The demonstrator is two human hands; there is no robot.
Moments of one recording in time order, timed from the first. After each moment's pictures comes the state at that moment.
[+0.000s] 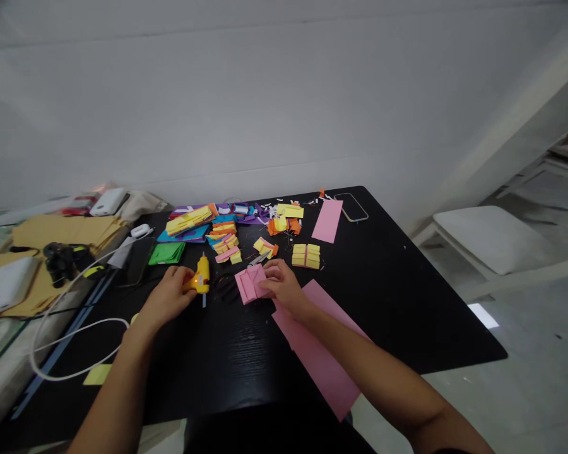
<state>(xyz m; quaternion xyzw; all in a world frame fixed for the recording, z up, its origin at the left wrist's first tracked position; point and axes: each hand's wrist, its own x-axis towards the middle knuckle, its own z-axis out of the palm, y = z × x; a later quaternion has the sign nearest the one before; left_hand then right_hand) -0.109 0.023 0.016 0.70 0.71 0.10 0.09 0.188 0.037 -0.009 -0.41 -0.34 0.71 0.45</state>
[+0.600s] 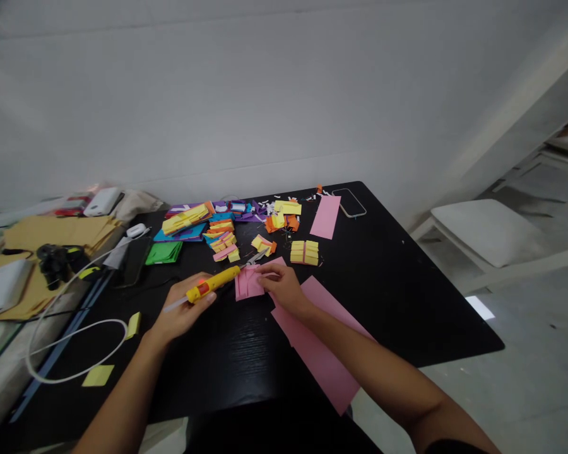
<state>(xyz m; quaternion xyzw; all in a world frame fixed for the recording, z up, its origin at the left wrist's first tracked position) -0.056 -0.001 0.044 0.77 0.50 0.32 0.25 0.190 0.038 -0.014 -0.44 -0.44 0.63 0.46</state>
